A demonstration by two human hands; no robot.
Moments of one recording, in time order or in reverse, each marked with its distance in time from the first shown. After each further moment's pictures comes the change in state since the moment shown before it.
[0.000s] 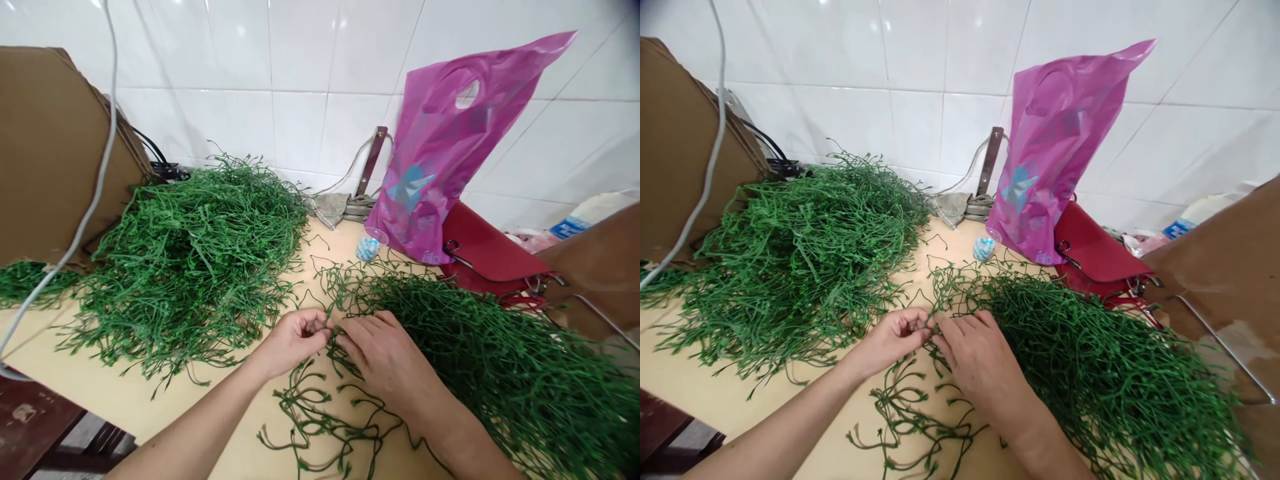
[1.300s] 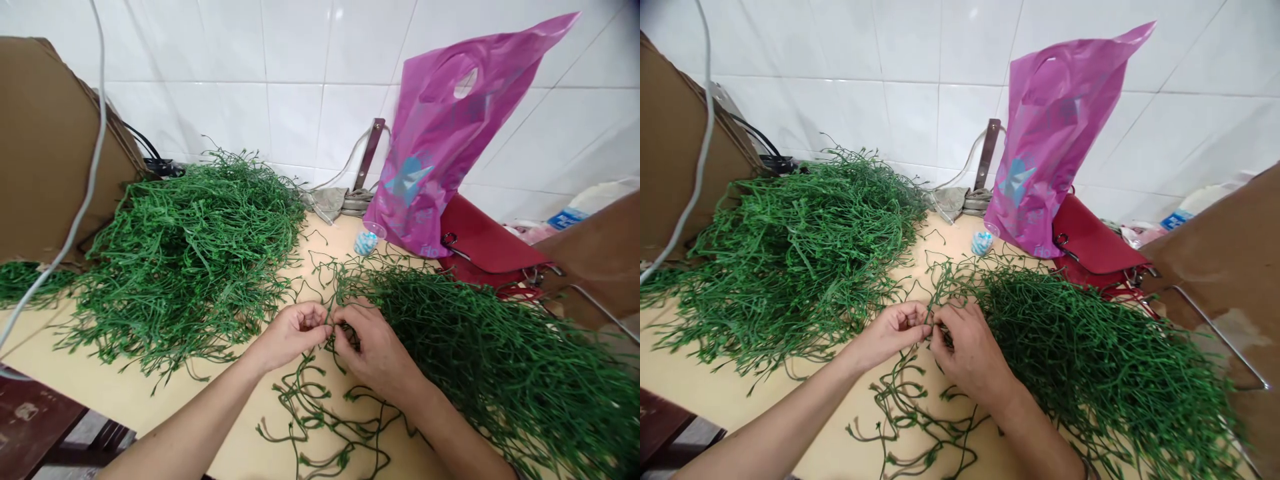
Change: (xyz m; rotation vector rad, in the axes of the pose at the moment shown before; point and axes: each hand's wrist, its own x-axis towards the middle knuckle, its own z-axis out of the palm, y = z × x) left_hand 0.001 -0.003 -0.005 -0.055 -0.063 0.009; right_hand 0.008 -0.004 0.014 0.323 0.099 0.172
